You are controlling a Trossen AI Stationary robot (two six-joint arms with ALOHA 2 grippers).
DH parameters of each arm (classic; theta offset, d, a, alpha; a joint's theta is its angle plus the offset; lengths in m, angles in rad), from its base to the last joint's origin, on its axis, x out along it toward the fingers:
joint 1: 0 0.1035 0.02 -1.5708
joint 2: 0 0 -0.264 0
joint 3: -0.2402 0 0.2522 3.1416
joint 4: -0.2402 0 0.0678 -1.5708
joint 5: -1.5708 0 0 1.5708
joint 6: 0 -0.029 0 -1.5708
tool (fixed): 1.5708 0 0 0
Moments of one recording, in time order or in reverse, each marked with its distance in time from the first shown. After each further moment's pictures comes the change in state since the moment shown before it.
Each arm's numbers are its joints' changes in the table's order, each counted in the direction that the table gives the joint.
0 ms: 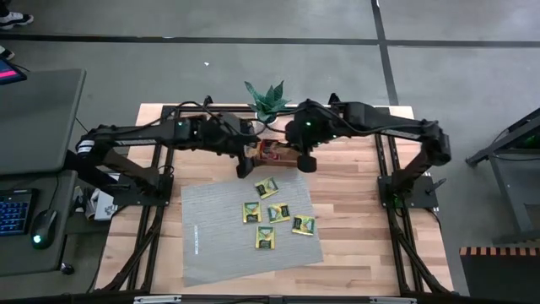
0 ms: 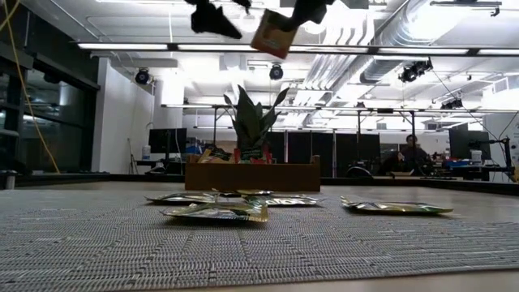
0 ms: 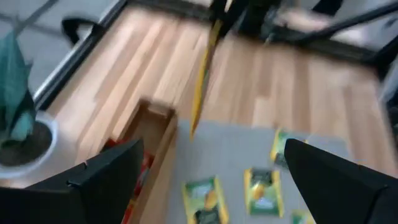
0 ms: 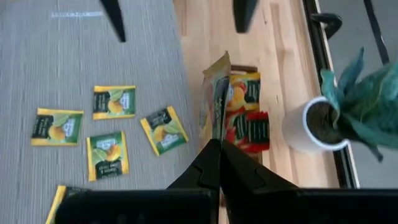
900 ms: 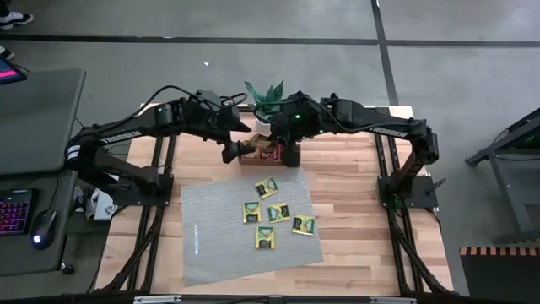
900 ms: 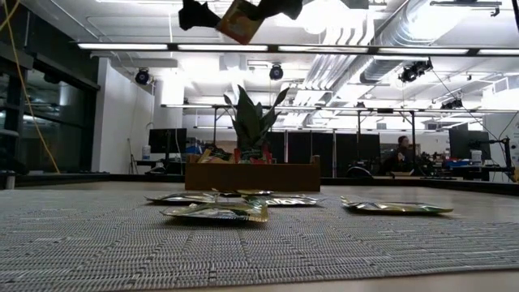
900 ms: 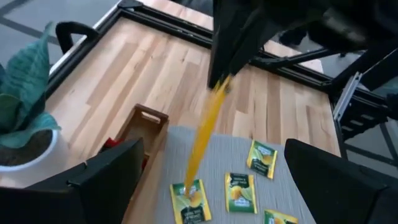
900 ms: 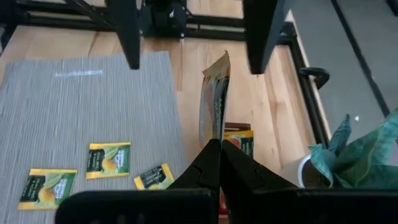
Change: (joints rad) left arm 0.164 -0.116 0.000 -0.044 -0.233 0.012; right arm -0.013 0.111 -0.120 0.158 0.040 -0.003
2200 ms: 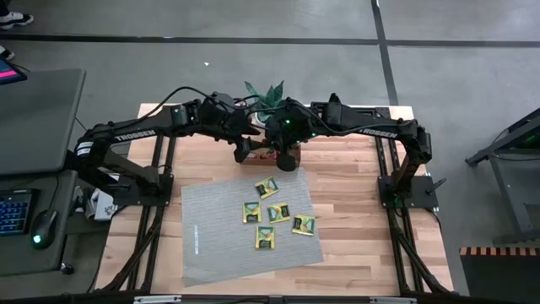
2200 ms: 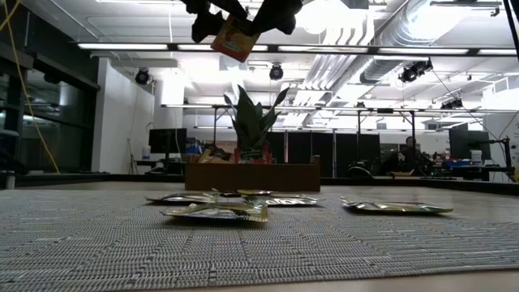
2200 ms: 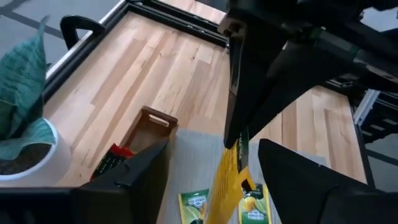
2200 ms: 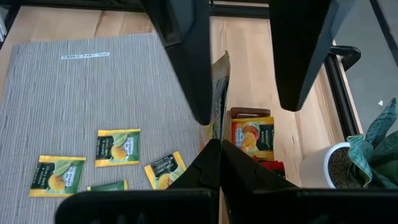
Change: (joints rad) left arm 0.000 0.099 0.000 0.068 0.032 0.001; right arm 0.002 0.055 0.005 -0.018 0.040 -0.019
